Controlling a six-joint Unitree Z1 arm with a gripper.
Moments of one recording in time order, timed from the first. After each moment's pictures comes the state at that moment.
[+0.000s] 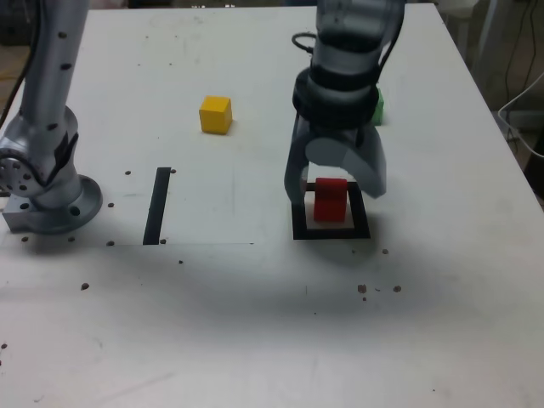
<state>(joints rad) -0.11 2.03 -1.54 1.22 0.06 0.03</state>
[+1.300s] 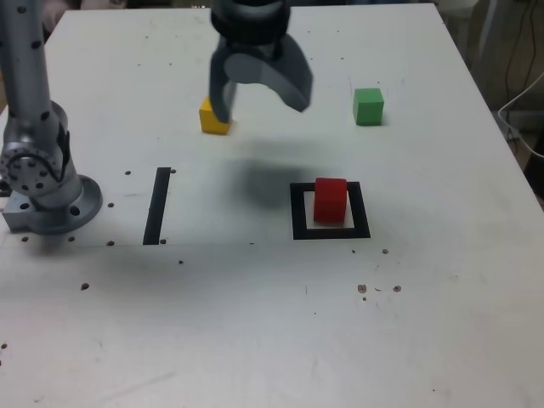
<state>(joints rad) 0.20 1.76 -1.30 1.24 0.18 0.28</state>
